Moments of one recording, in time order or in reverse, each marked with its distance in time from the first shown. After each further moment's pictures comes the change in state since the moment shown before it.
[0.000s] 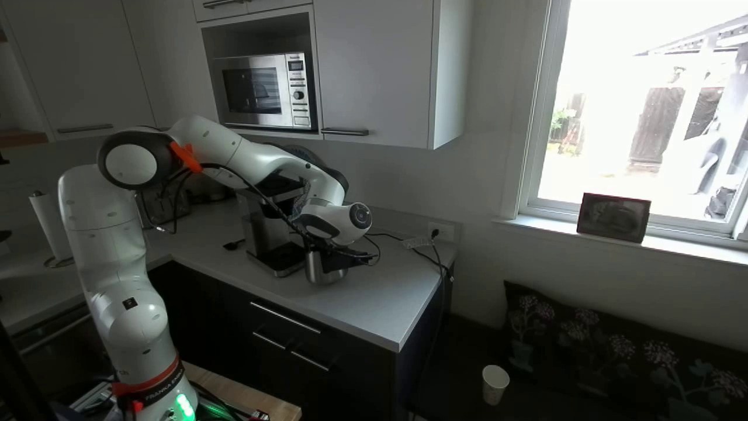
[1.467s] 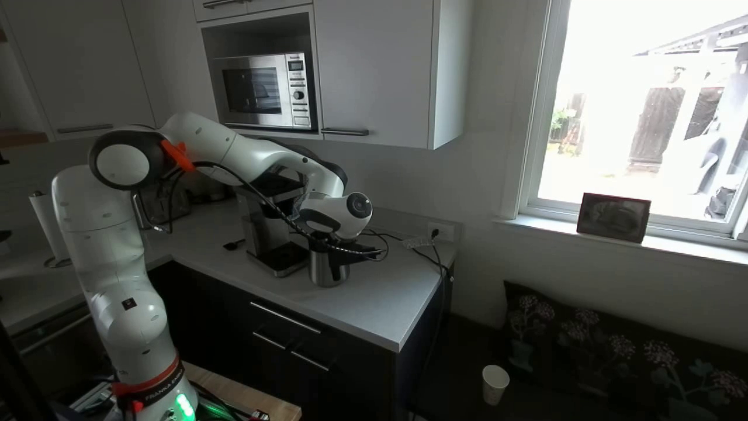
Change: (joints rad) arm -0.013 -0.032 0.004 0.012 -0.043 0.117 0.072
